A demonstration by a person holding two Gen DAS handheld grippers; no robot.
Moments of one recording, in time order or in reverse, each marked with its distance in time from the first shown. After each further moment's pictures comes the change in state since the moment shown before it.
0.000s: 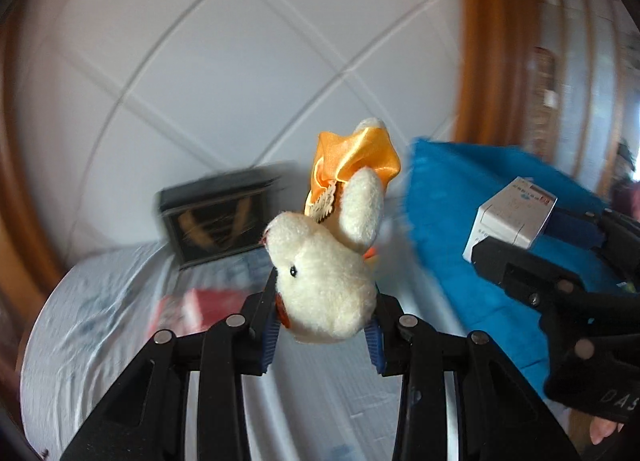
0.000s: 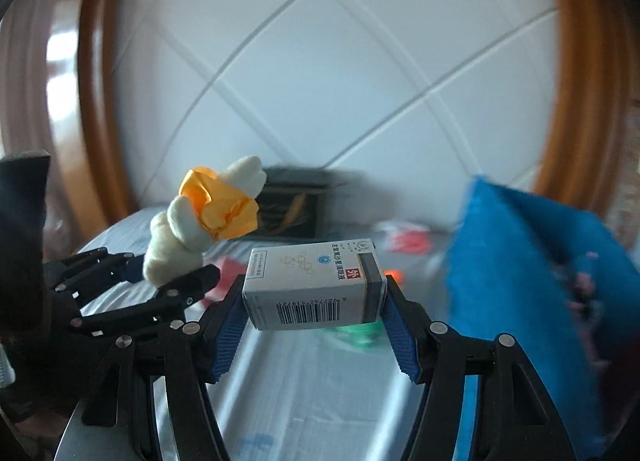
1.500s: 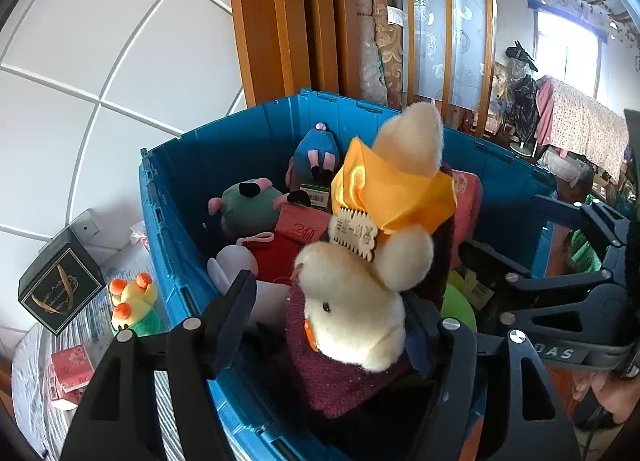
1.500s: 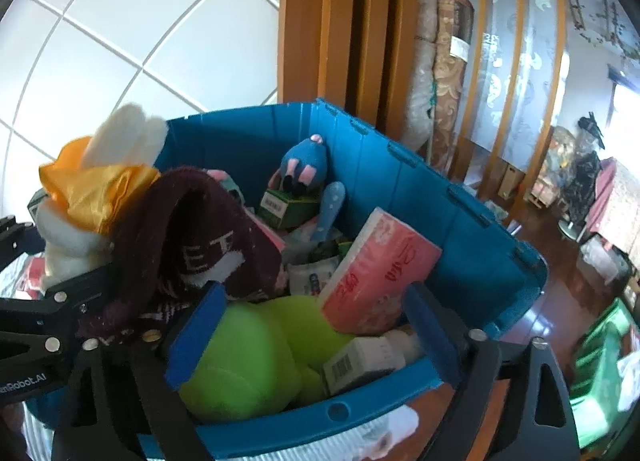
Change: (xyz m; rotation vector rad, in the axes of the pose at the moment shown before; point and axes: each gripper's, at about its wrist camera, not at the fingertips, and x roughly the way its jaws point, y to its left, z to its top) left arm 0.027 -0.348 0.016 0.321 0.165 -0.303; right arm -0.139 -0.341 -0.128 0.326 0.141 -0.465
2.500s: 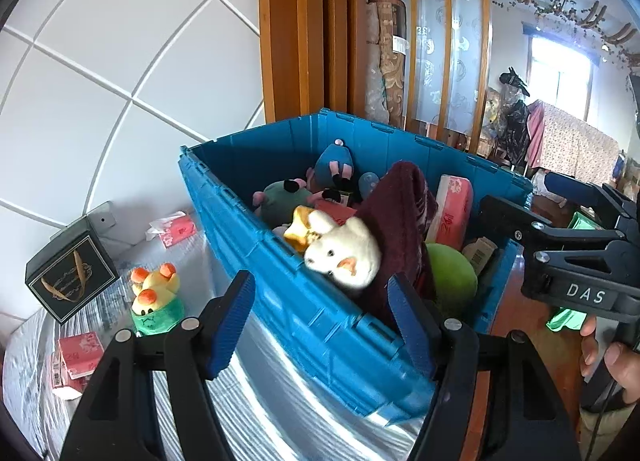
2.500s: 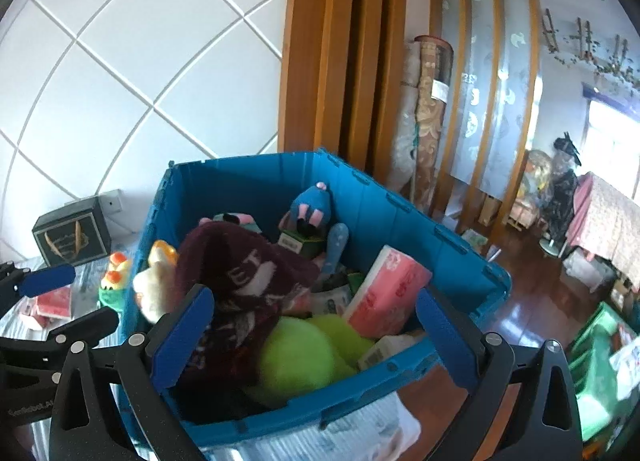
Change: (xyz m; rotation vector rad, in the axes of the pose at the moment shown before) left arm -0.072 0.062 -0.042 -0.041 -0.089 -0.039; right arm -0.078 0.057 0.006 0.012 -0.139 -0.071
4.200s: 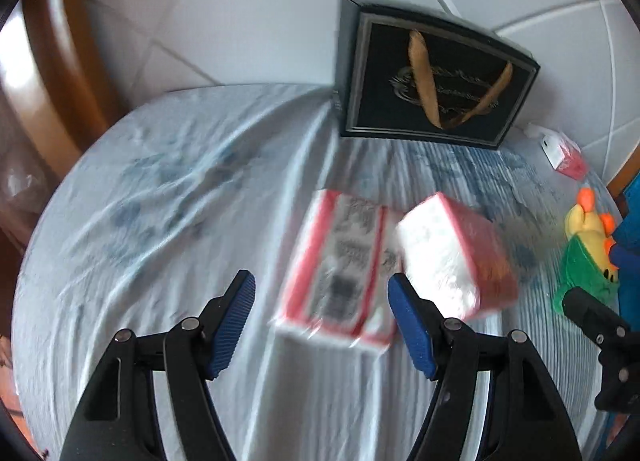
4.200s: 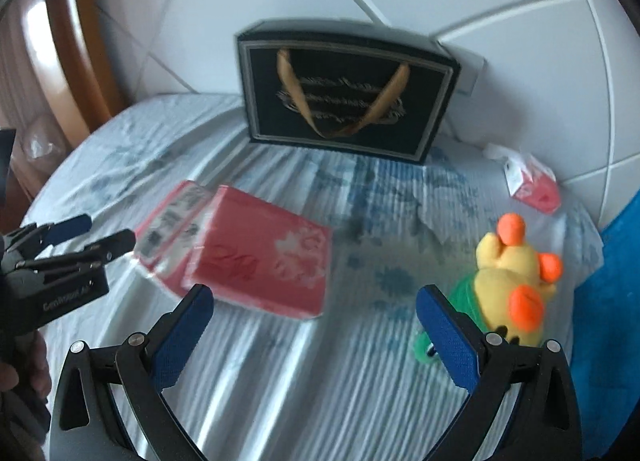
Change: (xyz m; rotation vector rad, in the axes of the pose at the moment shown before) left arm 0.074 0.545 -0.257 -0.694 0.335 0.613; right arm 0.236 0.575 -0.085 -0.531 0.395 0.639
